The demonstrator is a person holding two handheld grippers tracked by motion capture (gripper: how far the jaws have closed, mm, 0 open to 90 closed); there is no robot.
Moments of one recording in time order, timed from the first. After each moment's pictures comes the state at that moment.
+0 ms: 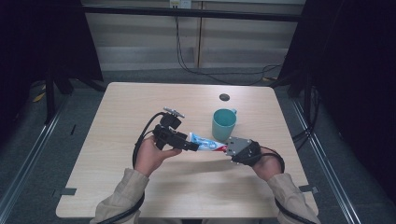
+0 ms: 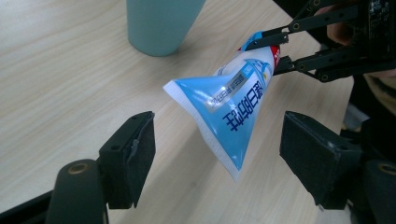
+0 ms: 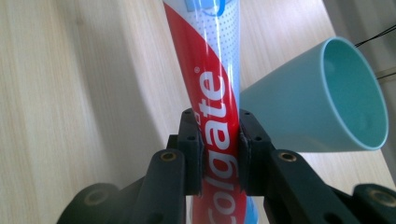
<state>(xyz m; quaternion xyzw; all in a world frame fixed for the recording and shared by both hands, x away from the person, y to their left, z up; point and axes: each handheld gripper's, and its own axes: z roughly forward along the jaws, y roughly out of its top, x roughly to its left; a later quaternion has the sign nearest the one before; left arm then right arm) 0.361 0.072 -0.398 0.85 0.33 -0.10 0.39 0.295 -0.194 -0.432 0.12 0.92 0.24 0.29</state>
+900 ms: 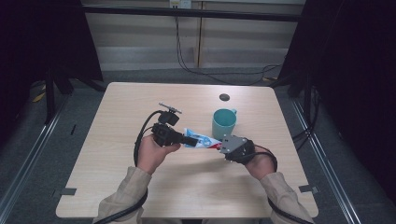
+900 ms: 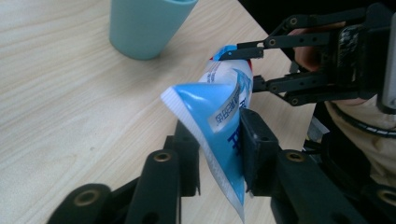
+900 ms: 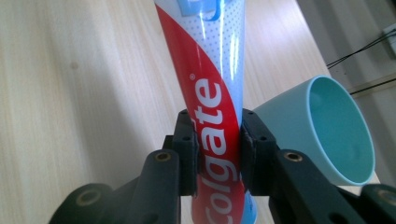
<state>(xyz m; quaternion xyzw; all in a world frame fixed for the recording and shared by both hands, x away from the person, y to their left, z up) 0.365 0.075 -0.385 0.83 0.34 -0.14 0.41 0.297 -0.177 -0.427 0.13 0.90 0.27 0.30</state>
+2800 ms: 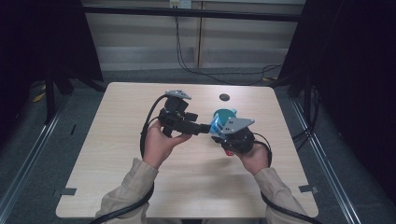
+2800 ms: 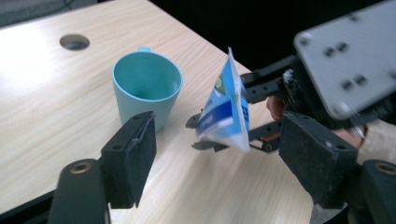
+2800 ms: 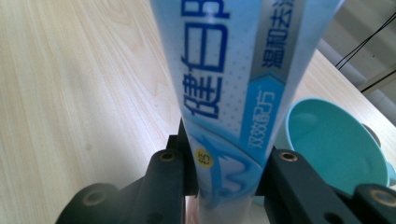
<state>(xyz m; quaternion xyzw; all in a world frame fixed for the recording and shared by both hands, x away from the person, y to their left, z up) 0.353 0.055 -0.328 0.84 0.29 -0.01 0.47 0.319 -0.178 -0.402 0.23 0.87 0.37 0.23</state>
